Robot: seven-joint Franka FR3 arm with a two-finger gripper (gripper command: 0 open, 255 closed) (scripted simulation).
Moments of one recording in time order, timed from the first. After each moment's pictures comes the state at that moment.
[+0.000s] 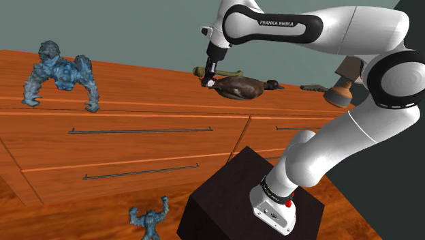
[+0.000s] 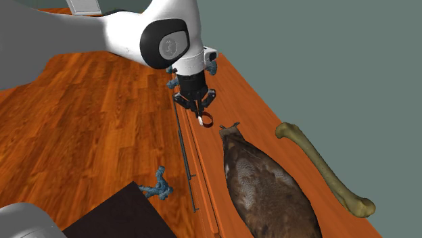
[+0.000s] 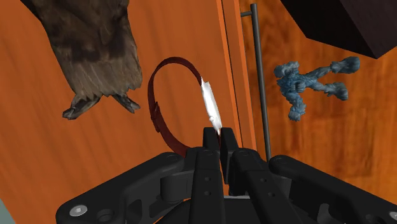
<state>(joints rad) 0.19 -0.33 -0.10 -2.15 -0.06 1.94 -0.70</state>
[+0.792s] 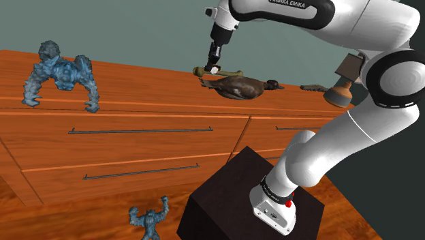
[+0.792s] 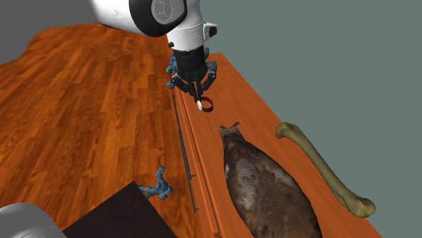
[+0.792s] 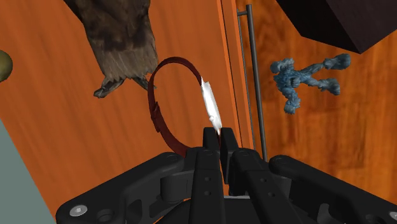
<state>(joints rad) 0.19 -0.32 -0.09 -1.98 -0.05 1.78 -0.70</state>
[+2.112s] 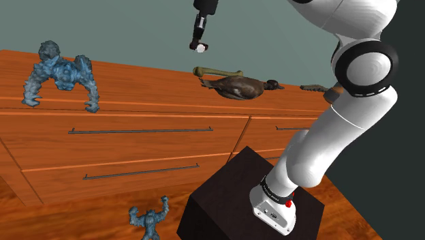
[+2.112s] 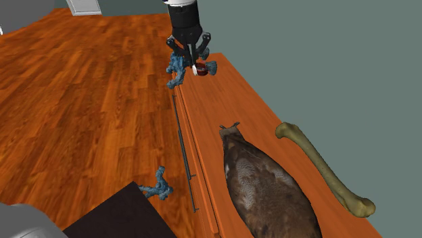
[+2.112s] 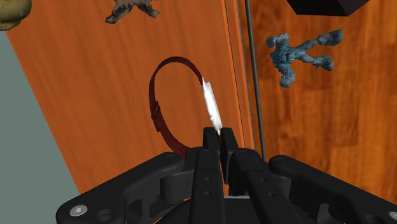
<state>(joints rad) 0.23 -0.09 -0.03 -1.54 -0.04 1.56 -0.61</state>
